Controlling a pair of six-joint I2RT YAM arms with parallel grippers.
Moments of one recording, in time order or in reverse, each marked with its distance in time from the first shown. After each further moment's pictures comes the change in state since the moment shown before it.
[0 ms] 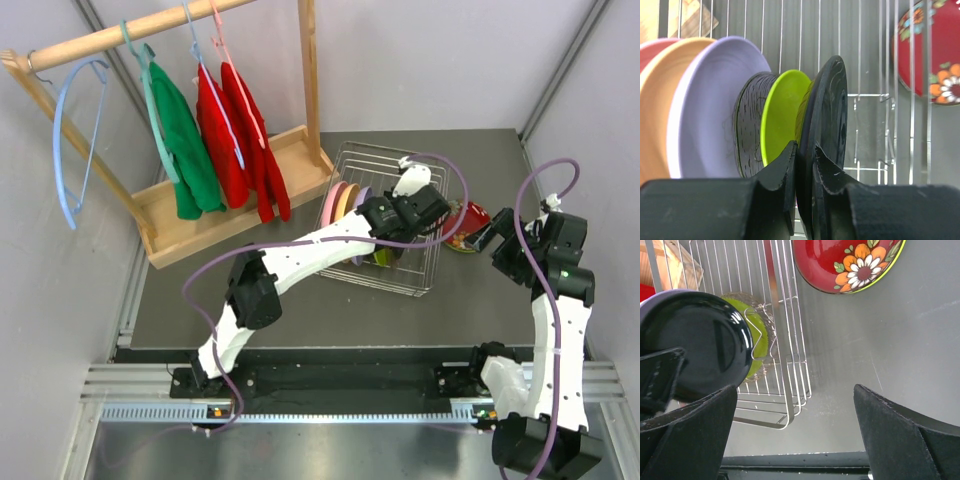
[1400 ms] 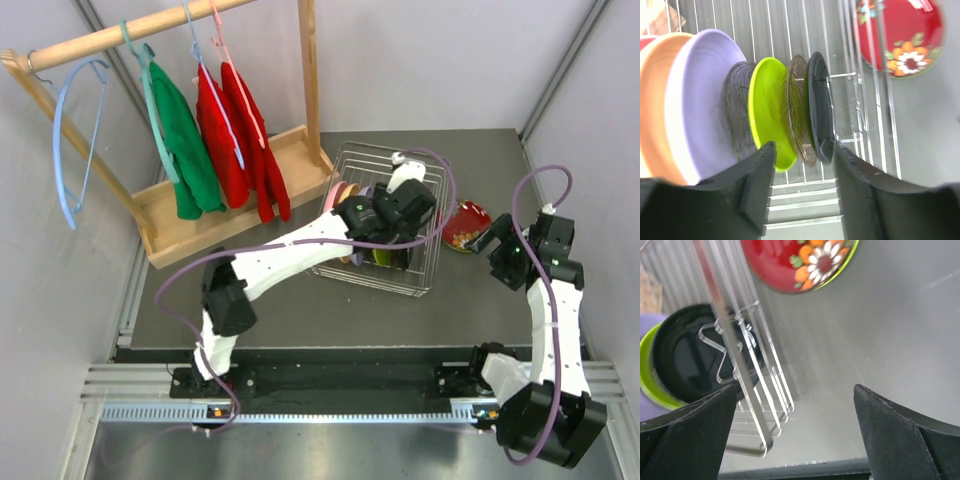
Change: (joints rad) left arm 0.002 -0.133 -0.122 0.064 0.161 0.042; right arm -0.012 0.091 -0.101 0.080 0.064 0.061
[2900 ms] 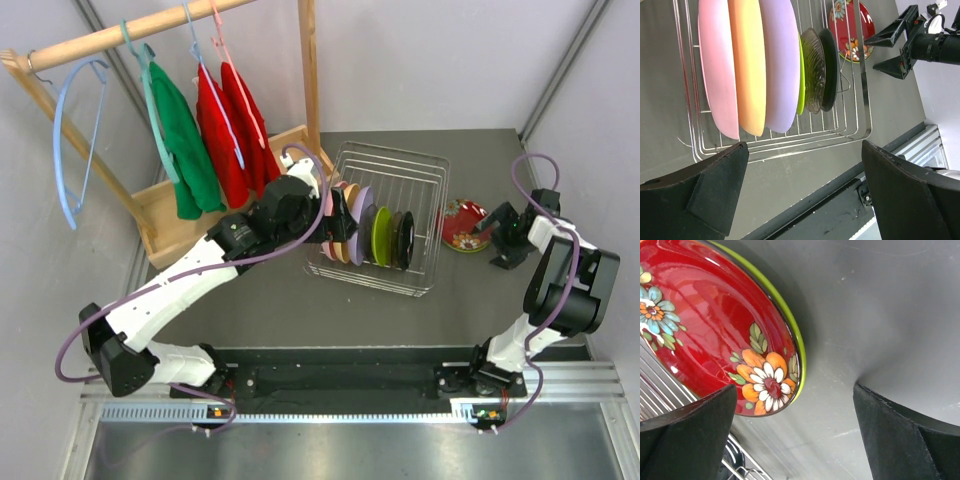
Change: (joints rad) left arm 0.277 -0.723 -0.725 0.278 0.463 -0.114; right arm -0.063 0.756 0.169 0.317 0.040 0.053
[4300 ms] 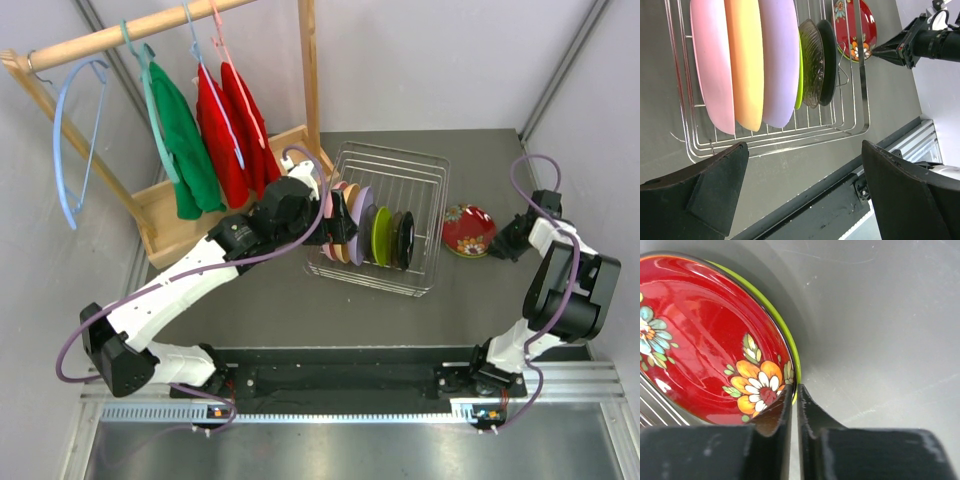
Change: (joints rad) left arm 0.008 0.000 -0.019 0.002 0.036 -0.019; right arm -0.002 -0.035 -0.016 -0.021 0.106 -0.047
